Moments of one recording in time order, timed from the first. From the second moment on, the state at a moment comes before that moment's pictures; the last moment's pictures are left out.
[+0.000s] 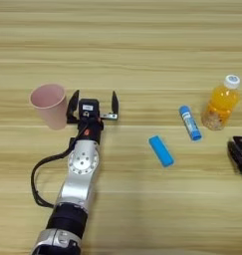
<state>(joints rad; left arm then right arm) -0.19 -0.05 -0.03 0.41 0.08 -0.36 0.11 0.19 -0.25 -0.18 -0.13 0.26 0.32 0.26</state>
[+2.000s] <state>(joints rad) -0.19 -0.05 -0.03 0.41 0.08 -0.36 0.11 0.25 -0.22 -0.14 -0.27 0.27 0.20 0.31</state>
